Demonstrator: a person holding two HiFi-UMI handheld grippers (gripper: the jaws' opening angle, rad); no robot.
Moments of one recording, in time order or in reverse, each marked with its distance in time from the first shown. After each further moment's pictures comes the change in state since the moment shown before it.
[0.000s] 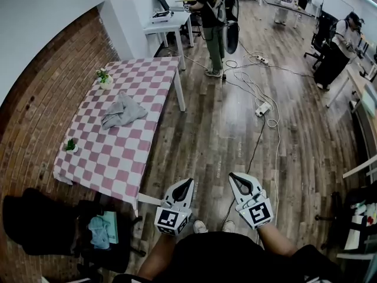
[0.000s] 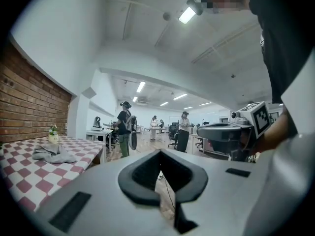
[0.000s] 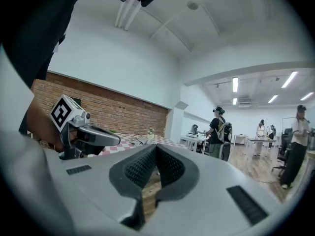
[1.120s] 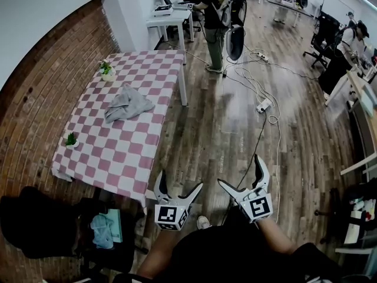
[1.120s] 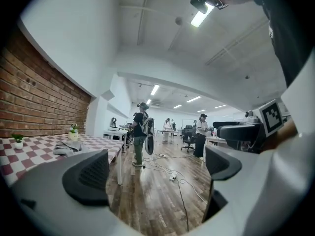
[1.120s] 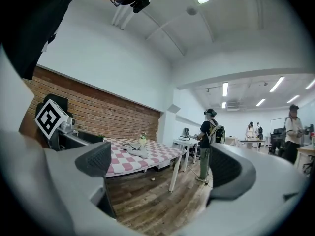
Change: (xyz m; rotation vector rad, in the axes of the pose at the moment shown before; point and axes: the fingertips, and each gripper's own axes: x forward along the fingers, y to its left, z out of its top) left arm -0.045 0.088 -0.013 -0.065 -0.046 0.149; right arm 0.049 0.032 0.015 0.030 -0.047 -0.143
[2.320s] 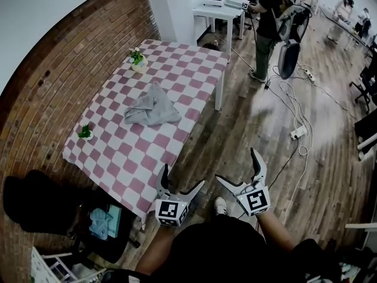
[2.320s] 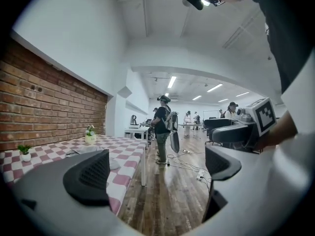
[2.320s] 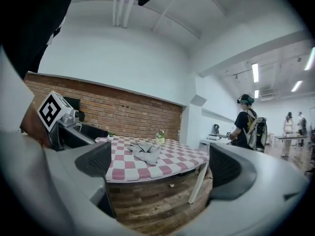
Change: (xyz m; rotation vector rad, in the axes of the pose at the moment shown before) left arm 0.145 0.137 0.010 0.021 0.059 0.257; right arm 0.252 -0.047 -0.044 -0.012 0.016 0.359
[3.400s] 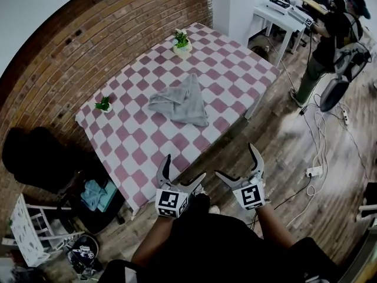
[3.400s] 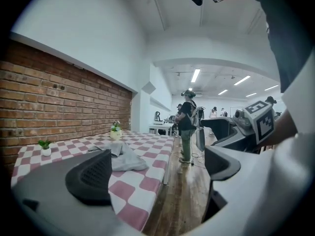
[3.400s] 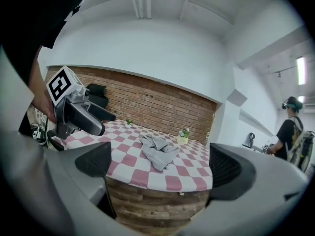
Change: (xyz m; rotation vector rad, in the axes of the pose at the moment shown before) left arm 0.063 0.101 -0.012 -0.060 0.045 0.293; right arm 0.167 -0.006 -0.037 -0.207 0.045 0.372
